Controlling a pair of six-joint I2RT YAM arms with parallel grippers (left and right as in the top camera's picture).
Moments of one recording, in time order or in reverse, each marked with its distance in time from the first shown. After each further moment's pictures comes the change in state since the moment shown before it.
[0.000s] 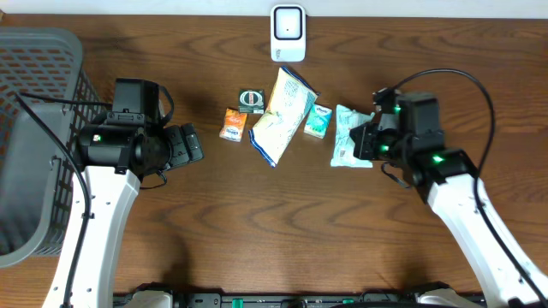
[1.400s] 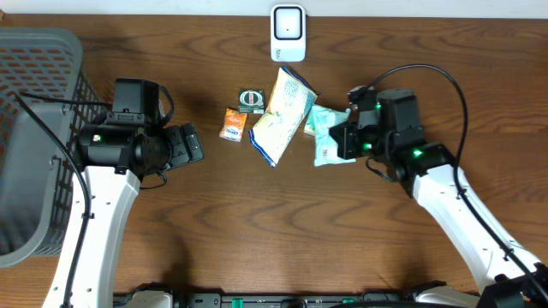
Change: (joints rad) left arm 0.000 0.000 0.000 0.000 0.000 0.000; right arm 0.078 0.081 -0.001 0.137 -0.095 -0.085
